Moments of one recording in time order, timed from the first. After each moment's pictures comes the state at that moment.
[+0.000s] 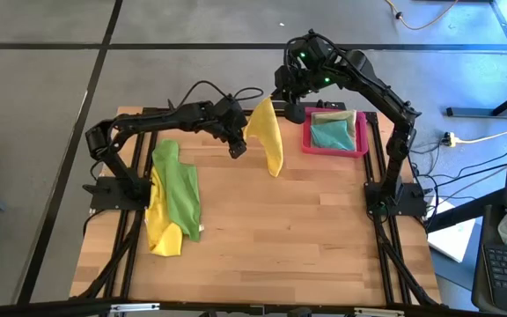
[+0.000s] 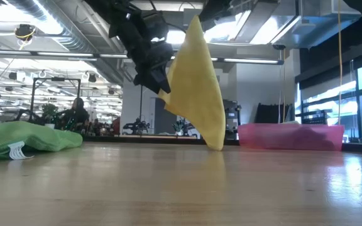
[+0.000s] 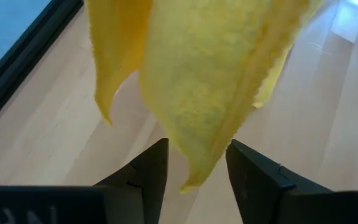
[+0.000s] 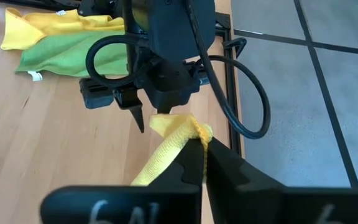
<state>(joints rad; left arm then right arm) 0.47 1.65 1.27 -0.56 0.13 -0.08 -0.50 1.88 2.34 -1.22 -0.26 -0.50</state>
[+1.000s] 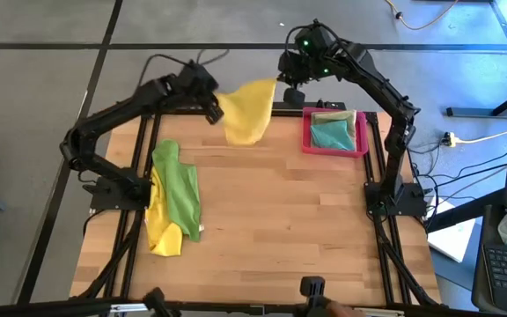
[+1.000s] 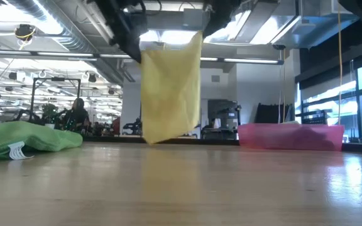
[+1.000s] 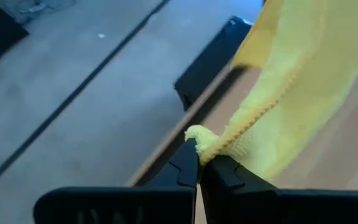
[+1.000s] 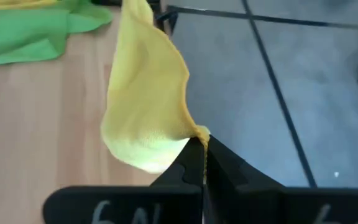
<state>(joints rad) 0.65 1.42 1.41 -0.76 -0.22 0.09 -0.60 1.91 2.34 -1.17 -0.10 -0.50</state>
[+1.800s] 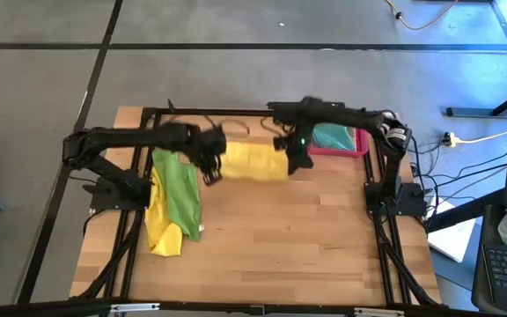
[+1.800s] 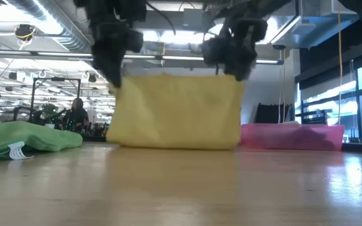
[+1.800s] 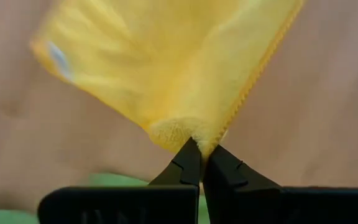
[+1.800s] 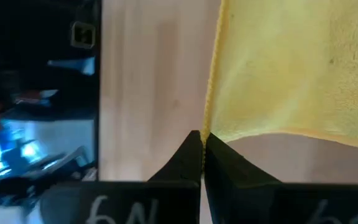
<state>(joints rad) 0.25 1.42 1.12 -0.94 0.04 -0.28 -0.46 1.91 1.56 -1.31 -0.77 -0.50</state>
